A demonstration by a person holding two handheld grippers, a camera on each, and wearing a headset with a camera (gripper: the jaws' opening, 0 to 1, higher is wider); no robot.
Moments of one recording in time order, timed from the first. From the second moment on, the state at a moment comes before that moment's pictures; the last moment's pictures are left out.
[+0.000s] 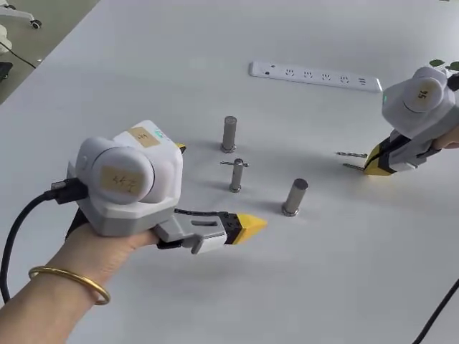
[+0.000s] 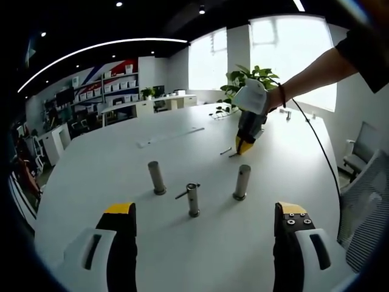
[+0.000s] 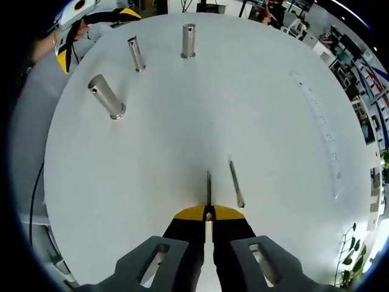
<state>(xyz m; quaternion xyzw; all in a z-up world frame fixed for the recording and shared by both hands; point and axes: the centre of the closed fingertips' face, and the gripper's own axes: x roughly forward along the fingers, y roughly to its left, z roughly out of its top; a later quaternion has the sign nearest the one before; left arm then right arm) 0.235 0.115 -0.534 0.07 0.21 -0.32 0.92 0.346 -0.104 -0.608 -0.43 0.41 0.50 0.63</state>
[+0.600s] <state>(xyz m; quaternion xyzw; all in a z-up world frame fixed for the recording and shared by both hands) 0.234 0.118 -0.531 0.08 0.21 -0.31 0.92 0.340 -0.096 -0.596 -0.46 0.37 0.49 0.64</state>
